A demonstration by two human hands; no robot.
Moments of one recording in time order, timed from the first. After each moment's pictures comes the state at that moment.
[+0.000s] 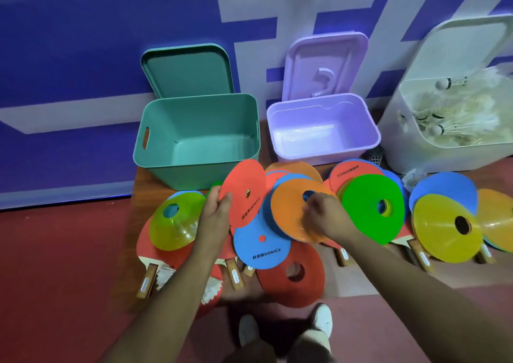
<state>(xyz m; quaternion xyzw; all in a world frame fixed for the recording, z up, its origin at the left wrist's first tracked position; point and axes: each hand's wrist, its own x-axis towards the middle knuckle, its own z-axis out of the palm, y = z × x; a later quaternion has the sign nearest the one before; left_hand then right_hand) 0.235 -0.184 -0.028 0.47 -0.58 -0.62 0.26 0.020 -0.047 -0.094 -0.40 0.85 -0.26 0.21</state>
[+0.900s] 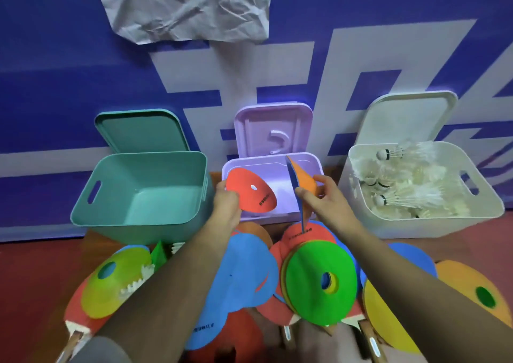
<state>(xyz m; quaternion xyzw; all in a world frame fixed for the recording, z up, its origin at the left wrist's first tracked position) -0.032 -0.233 -0.044 0.54 -0.40 -0.67 0.31 -0.165 -0.055 0.020 -0.27 0.77 -0.49 0.31</state>
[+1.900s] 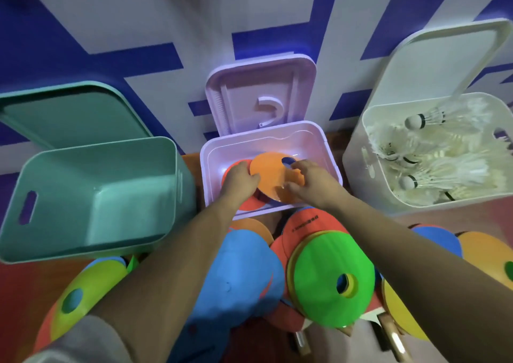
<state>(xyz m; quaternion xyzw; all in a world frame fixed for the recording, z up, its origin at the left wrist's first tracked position) -0.094 -0.283 -0.116 0.45 -0.80 -0.40 0.00 -0.227 -0.135 -0.098 -0.43 0.83 -0.21 0.28</state>
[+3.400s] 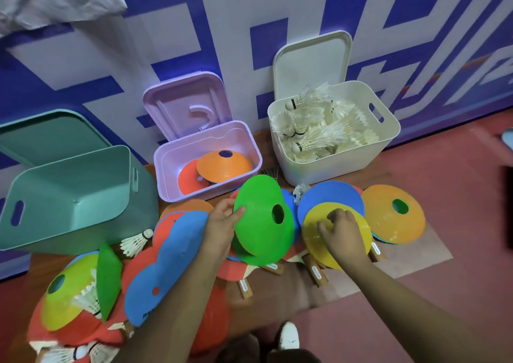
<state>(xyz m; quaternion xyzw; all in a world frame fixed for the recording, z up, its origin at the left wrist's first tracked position) -0.036 -0.047 -0.055 0.39 -0.55 -0.72 0.16 -0.184 0.167 -0.101 -0.16 0.93 -0.28 0.16</state>
